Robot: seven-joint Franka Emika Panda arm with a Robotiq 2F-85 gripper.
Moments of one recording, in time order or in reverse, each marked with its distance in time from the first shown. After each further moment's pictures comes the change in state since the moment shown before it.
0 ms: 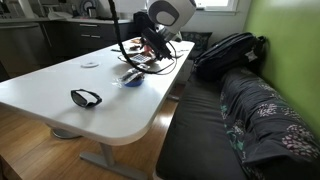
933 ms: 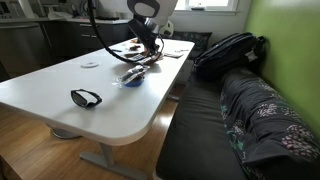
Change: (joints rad) arm 0.013 -0.250 0.035 -0.403 0.126 0.349 0.149
